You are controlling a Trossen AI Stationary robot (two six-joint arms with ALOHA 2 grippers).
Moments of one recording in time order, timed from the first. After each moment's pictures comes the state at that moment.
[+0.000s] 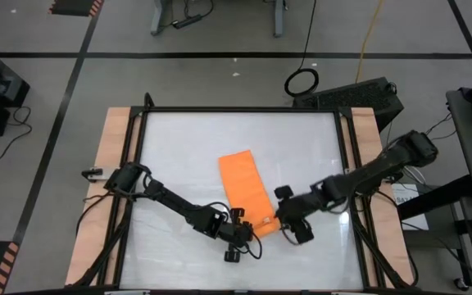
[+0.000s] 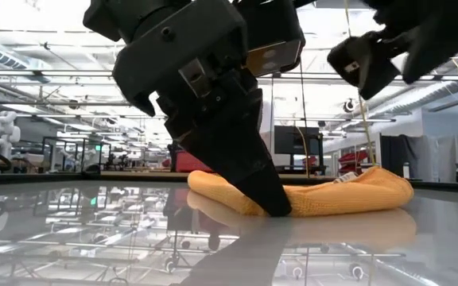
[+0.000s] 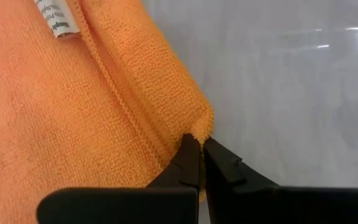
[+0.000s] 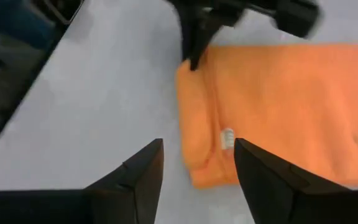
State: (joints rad) left arm -0.42 2.14 1.36 -0.18 -0.10 -0.28; right arm 0.41 1.39 0.85 -0.36 -0.03 0.06
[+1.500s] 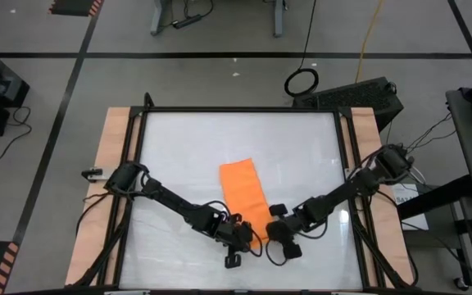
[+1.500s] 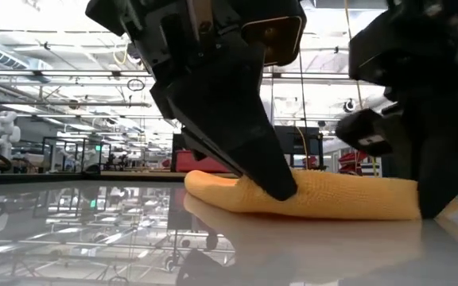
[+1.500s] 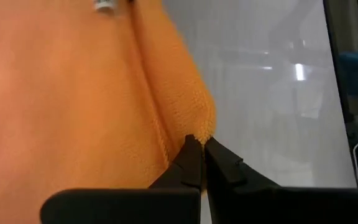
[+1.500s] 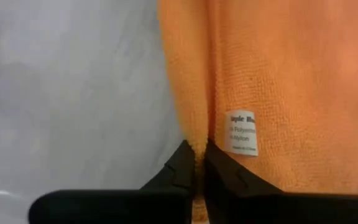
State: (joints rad) left arm -0.42 2.10 1.36 -0.15 0.07 -0.50; right arm 0.51 1.75 0.85 -0.18 -0.05 0.30
